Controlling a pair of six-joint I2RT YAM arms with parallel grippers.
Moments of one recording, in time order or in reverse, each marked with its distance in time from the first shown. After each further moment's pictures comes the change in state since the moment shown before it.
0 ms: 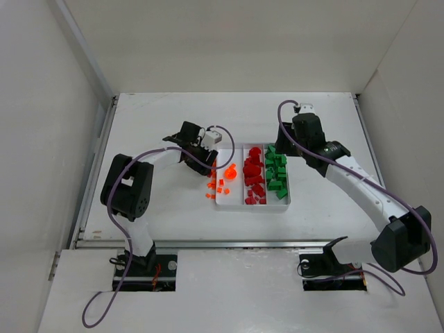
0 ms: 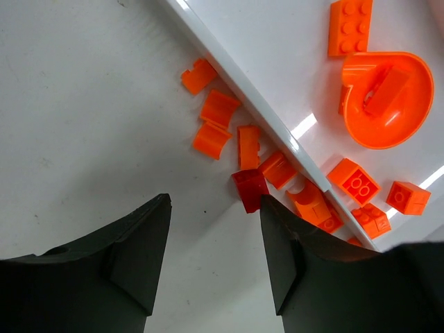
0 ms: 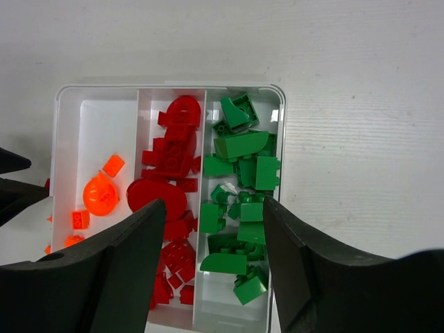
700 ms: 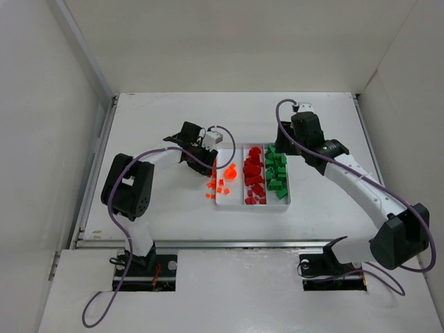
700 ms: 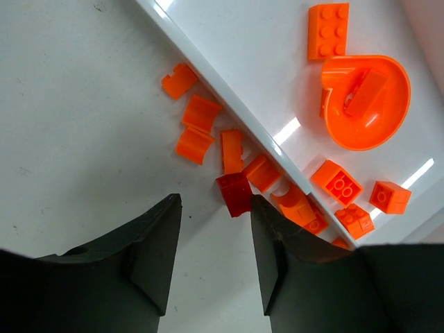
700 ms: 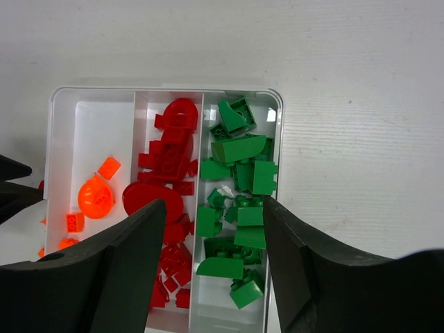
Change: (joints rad) left arm 0.000 0.006 -0.002 0.002 0.037 -0.014; right arm 0.000 0.021 0.017 -0.005 0.008 -0.018
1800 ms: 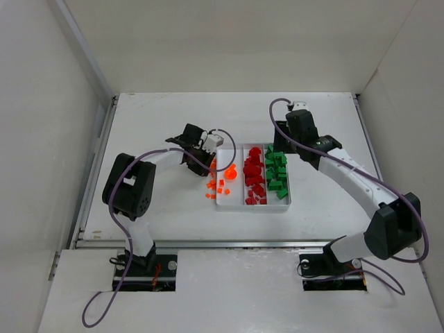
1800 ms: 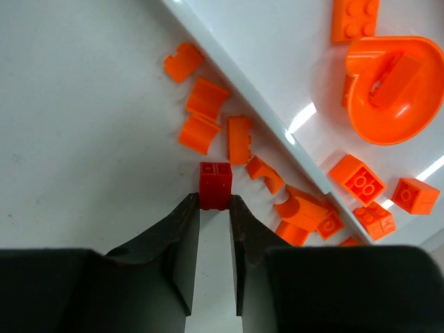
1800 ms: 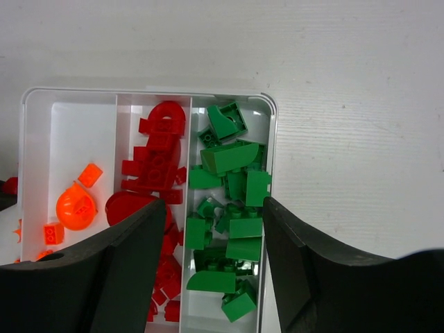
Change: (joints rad) left arm -0.024 0.008 -0.011 -0.011 -0.054 0.006; right arm 0.000 0.077 0.032 0.000 0.025 -0.035
